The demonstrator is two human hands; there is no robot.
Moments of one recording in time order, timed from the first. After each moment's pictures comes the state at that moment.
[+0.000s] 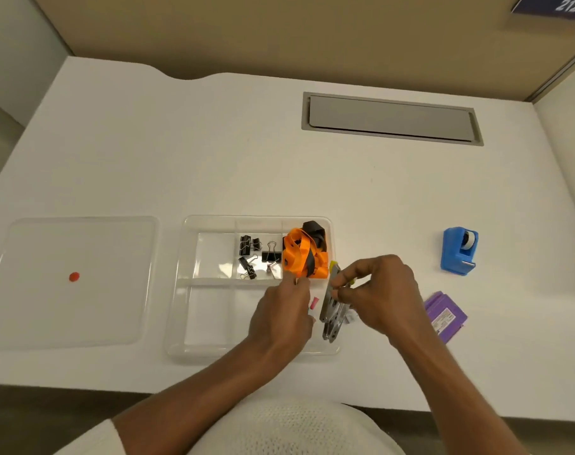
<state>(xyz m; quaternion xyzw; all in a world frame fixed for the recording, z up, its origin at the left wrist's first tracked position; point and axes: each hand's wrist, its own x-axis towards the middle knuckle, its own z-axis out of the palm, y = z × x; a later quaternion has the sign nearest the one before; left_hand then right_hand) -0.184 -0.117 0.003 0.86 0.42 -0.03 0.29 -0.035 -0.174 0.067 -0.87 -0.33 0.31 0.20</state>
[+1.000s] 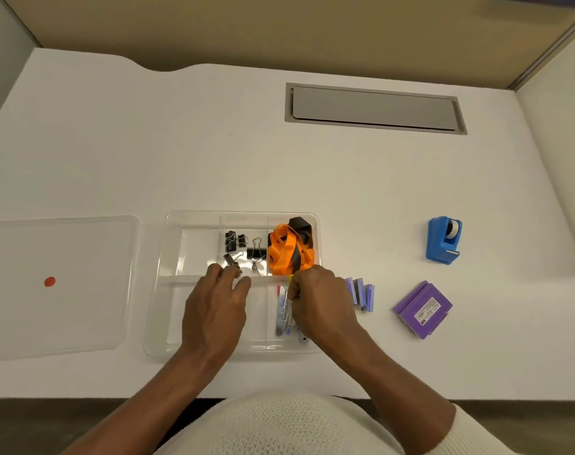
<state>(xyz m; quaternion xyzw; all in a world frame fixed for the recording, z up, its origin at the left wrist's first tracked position) -0.242 -0.088 -0.015 0.91 0.42 -0.01 0.06 -0.079 -0.160 0.010 -0.83 -0.48 0.28 0.04</state>
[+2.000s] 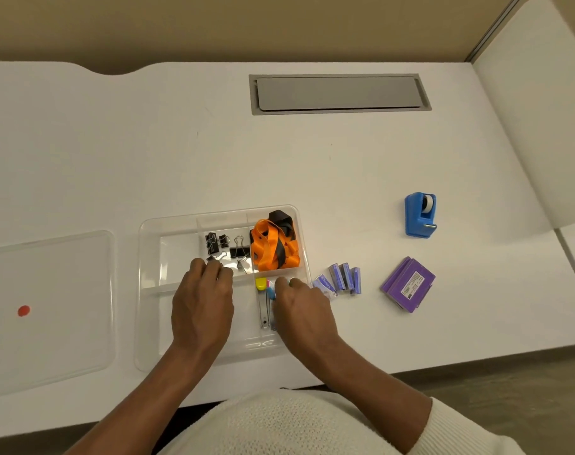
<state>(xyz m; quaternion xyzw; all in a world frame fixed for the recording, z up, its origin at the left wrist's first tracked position) -0.234 -0.076 -0.011 0.91 0.41 -0.05 0.06 -0.111 -0.185 -0.022 -0.83 -0.52 0.20 0.01</state>
